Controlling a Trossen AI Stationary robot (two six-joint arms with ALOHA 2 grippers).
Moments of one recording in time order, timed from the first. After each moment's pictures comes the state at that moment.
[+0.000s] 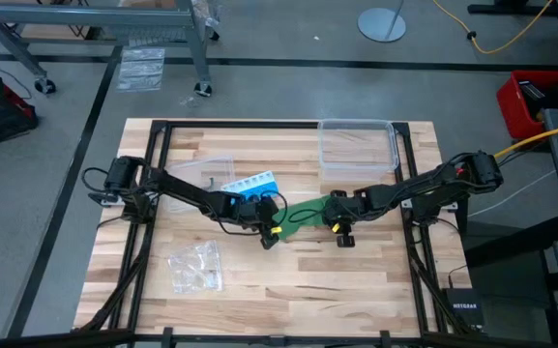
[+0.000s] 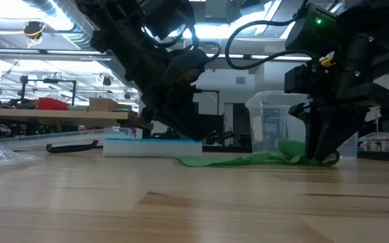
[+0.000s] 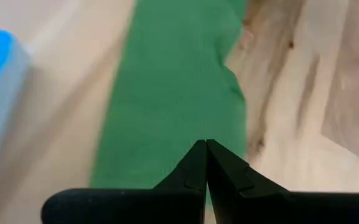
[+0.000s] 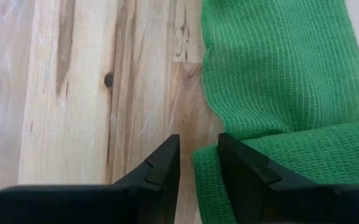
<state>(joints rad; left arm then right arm) -0.13 1.82 1.01 -0.04 -0.17 -0.60 0.11 1.48 0.60 -0.33 -0.02 0.03</state>
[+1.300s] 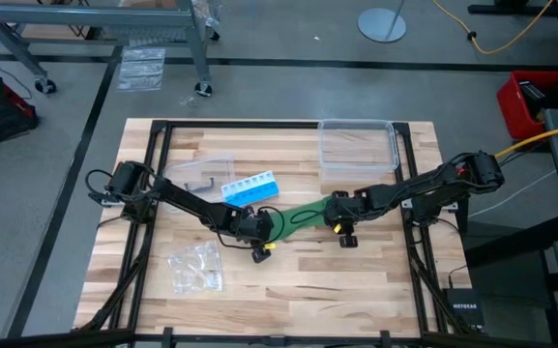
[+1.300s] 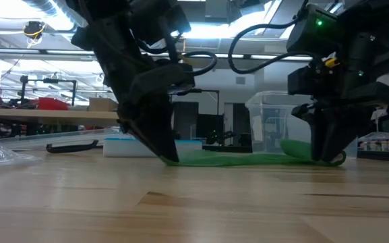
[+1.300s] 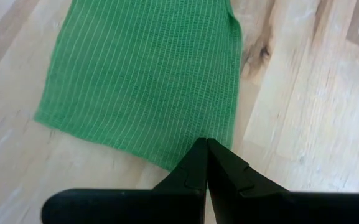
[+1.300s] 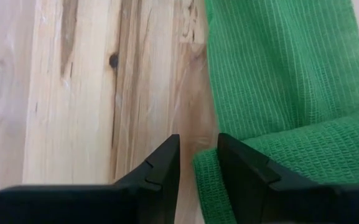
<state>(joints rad) -0.22 1.90 1.01 -0.21 -0.16 -0.61 0.11 1.48 0.60 -0.39 -0.04 0.02</state>
